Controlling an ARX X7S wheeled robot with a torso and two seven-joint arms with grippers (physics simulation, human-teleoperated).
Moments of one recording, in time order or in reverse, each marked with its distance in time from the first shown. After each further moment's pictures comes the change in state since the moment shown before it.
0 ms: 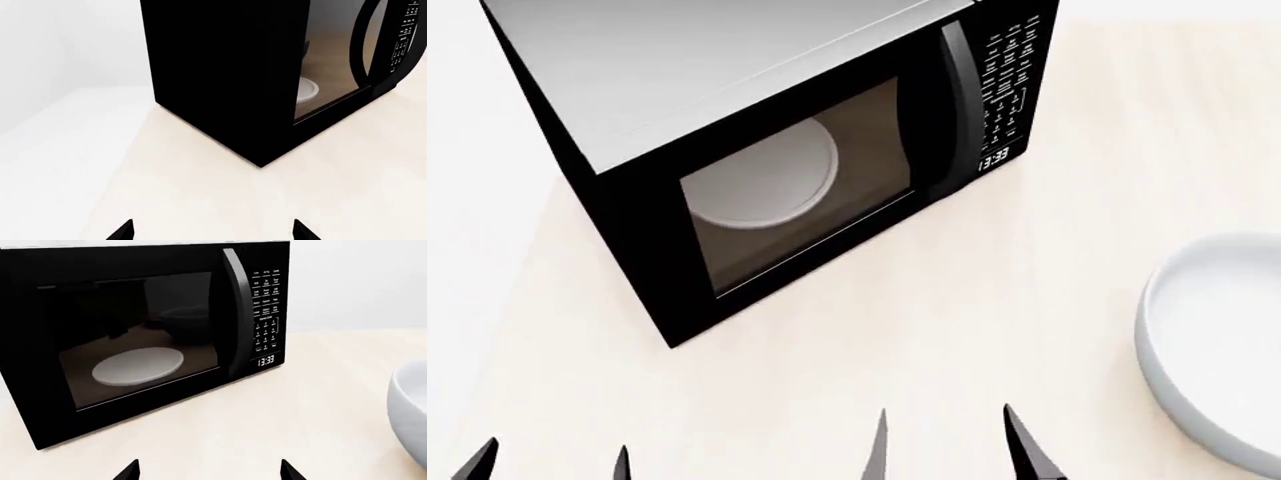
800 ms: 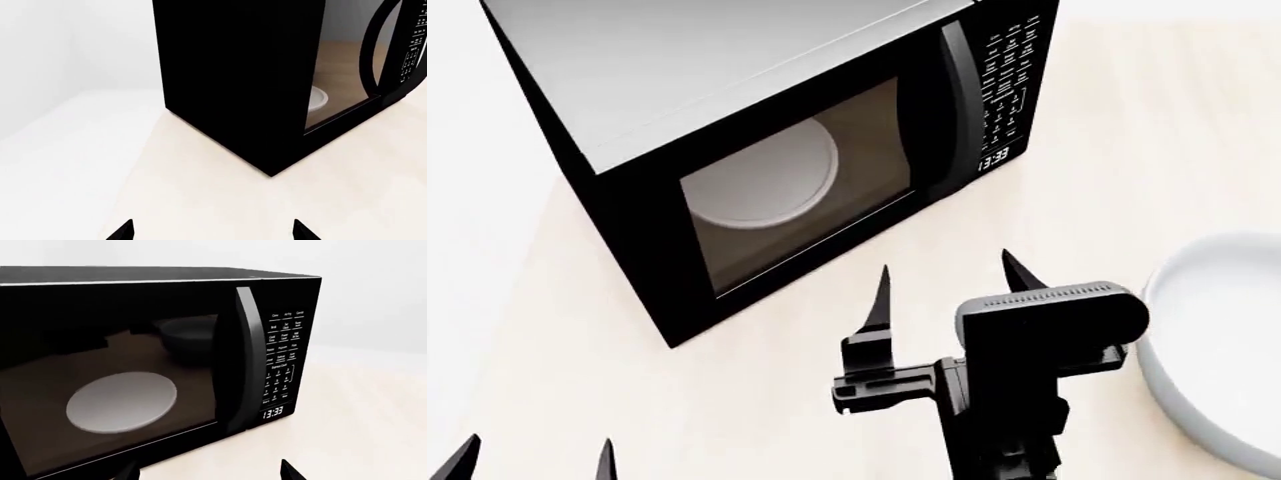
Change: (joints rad) left arm 0.004 -0.028 0.004 0.031 -0.030 -0.003 -0.039; right arm 0.425 0.067 -0.014 0.031 0.106 0.407 -0.022
